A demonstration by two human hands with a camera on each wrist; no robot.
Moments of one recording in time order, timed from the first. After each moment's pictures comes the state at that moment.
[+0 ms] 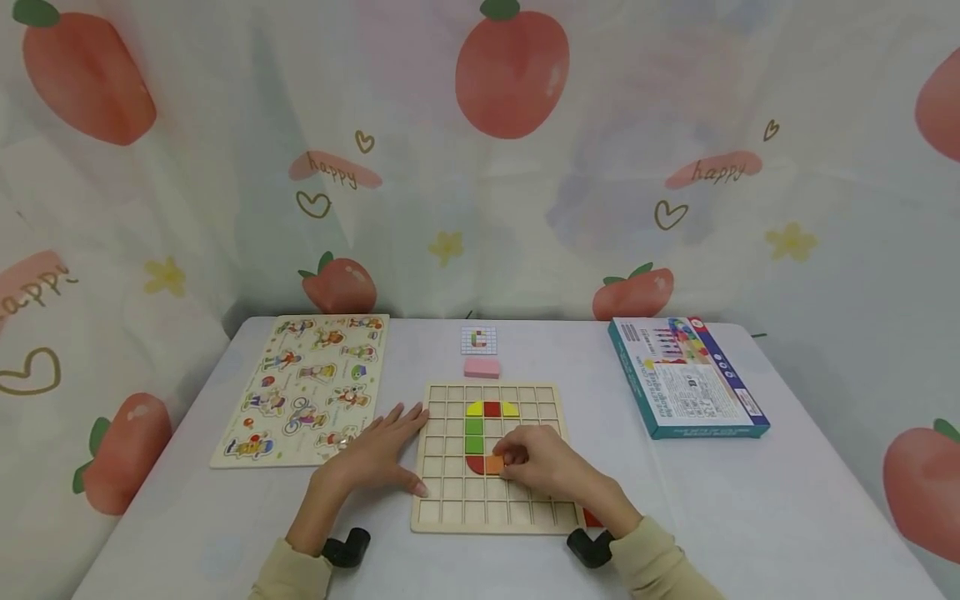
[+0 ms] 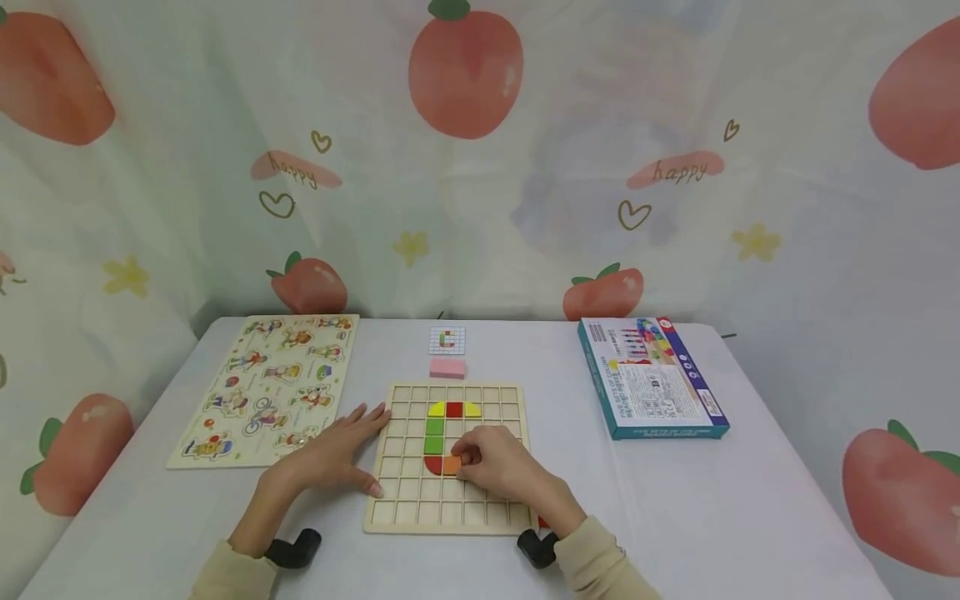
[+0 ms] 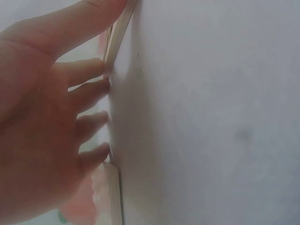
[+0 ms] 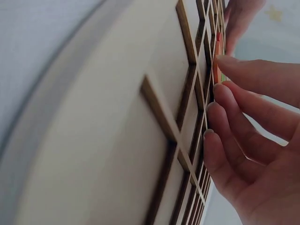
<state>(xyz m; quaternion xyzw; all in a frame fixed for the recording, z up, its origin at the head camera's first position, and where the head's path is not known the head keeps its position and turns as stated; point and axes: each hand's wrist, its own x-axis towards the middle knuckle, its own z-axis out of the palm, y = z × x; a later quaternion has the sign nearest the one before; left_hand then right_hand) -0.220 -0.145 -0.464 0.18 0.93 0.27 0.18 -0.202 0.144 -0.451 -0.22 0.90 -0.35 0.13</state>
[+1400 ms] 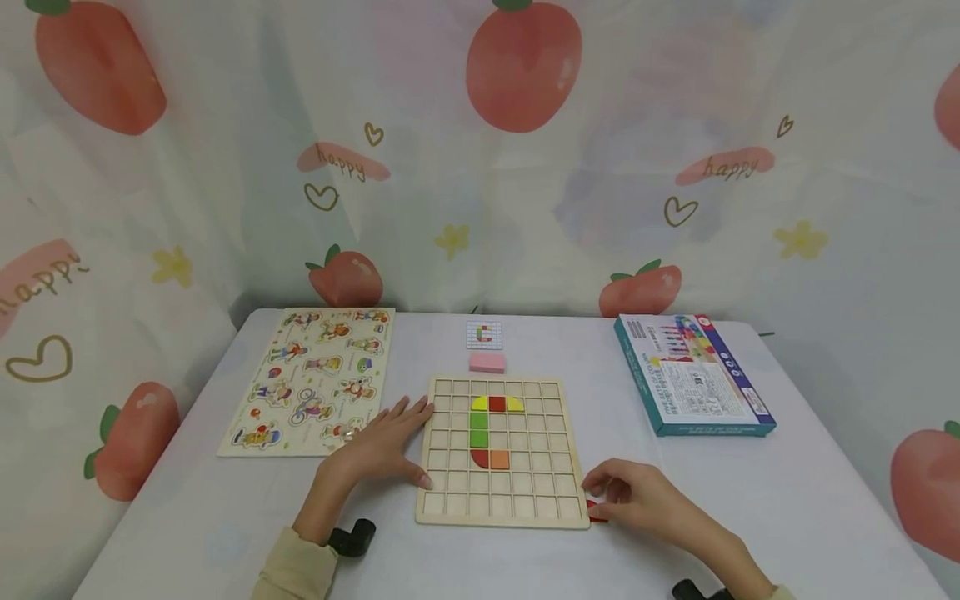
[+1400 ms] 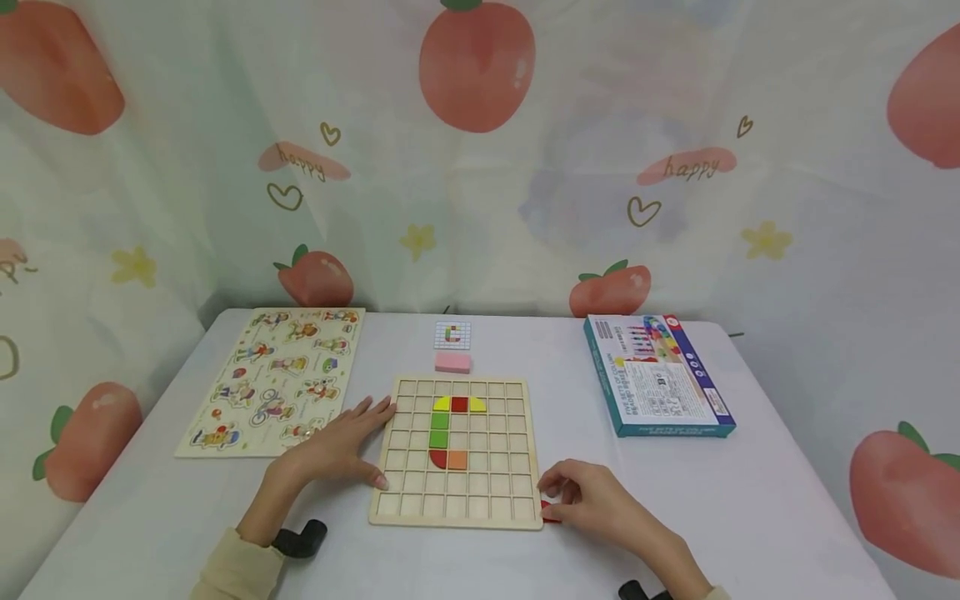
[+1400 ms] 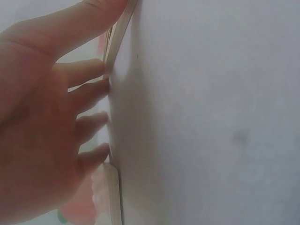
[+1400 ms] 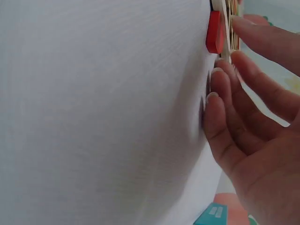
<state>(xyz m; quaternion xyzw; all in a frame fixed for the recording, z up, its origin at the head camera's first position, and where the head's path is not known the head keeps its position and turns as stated) -0.220 -0.146 -0.466 0.18 0.93 0.26 0.18 -0.152 0.250 -0.454 -0.19 0.90 -0.37 0.13</state>
